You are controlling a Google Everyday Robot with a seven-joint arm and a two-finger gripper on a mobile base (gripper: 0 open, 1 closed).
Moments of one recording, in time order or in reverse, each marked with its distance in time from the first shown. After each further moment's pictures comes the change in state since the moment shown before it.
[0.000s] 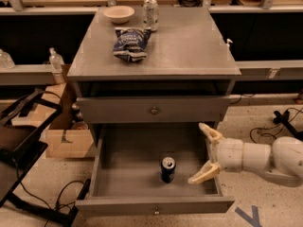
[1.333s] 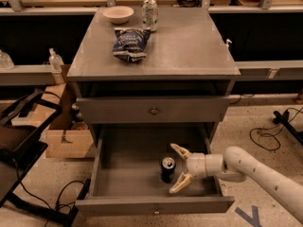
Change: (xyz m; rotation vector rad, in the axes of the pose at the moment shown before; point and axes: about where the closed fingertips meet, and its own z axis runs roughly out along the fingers) arm 0.165 0.013 0.142 -0.230 -0.082 0.009
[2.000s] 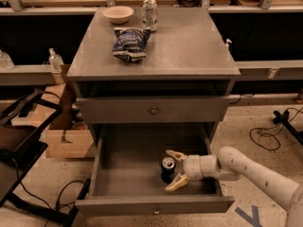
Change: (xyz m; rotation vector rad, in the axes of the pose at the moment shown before) arm 0.039 0.000 0.020 -0.038 0.090 0.005
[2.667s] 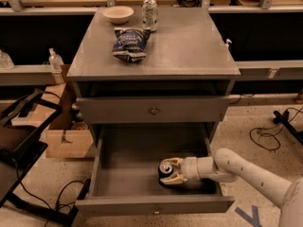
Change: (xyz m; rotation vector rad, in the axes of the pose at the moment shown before) arm 0.019 0.002 0.015 -0.001 0.029 0.035
